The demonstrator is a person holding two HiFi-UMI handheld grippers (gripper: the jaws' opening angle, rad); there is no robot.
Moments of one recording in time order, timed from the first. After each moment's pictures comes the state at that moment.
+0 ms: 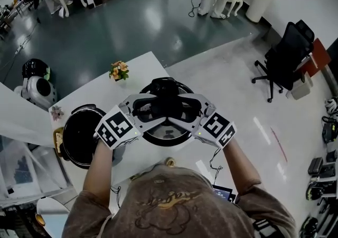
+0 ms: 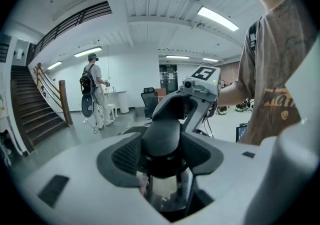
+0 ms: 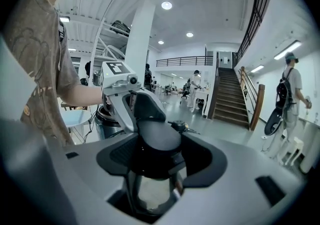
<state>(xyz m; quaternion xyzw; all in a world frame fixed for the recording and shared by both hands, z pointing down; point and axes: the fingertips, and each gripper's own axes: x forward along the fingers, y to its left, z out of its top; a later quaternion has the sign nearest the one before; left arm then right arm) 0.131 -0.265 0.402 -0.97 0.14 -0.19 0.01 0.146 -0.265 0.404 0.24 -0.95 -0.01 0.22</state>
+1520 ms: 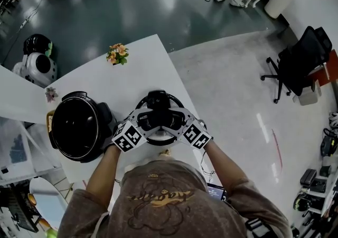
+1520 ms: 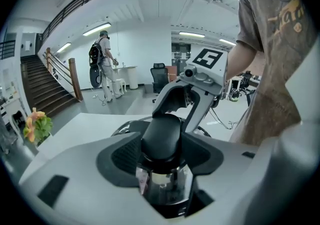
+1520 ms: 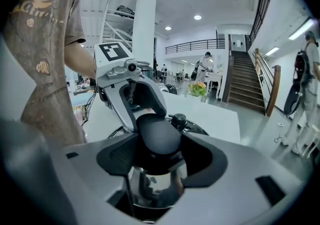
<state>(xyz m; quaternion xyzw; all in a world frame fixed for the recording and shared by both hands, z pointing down) 0.136 -0.255 0.607 -0.93 0.20 -0.30 -0.04 0.150 -0.257 0.615 0.16 -0.94 0.03 0.29</state>
